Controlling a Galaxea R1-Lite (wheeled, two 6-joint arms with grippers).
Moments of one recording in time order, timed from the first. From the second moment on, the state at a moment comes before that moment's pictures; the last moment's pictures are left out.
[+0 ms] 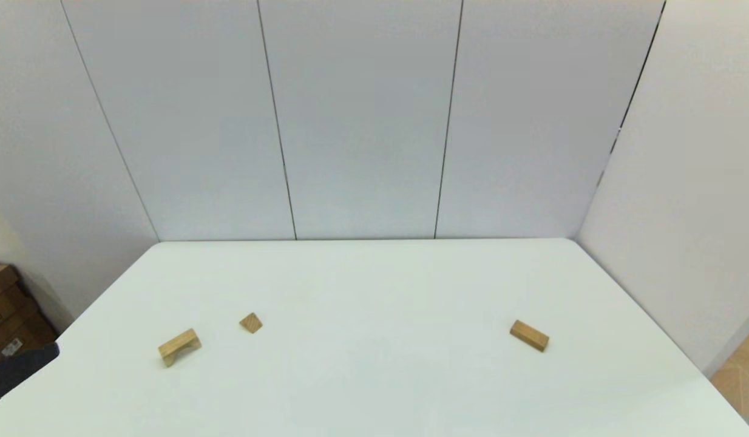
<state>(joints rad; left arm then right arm) -0.01 0.79 -0.68 0.42 0.01 -0.31 0.00 0.00 0.00 -0.01 -0.03 0.08</state>
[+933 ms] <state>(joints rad) 0.07 1.27 -0.69 0.29 0.01 -0.35 0.00 0.00 0.00 -0.01 -0.03 0.08</state>
